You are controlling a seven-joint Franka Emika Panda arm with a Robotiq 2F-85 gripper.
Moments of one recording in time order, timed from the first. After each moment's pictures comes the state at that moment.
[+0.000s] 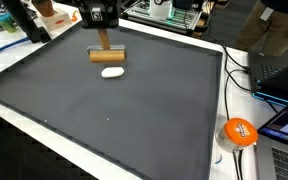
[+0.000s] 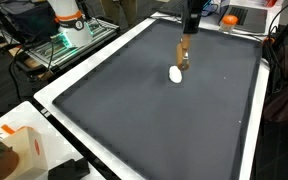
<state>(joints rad) 0.01 0.22 0.07 -1.80 -0.05 2.05 -0.43</state>
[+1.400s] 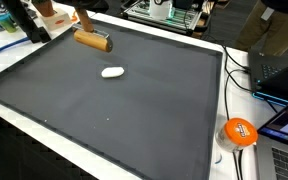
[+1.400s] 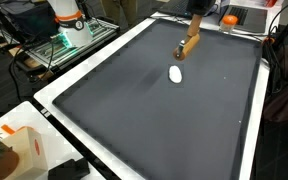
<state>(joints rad) 0.03 0.42 0.02 -1.33 -0.07 1.66 0.04</state>
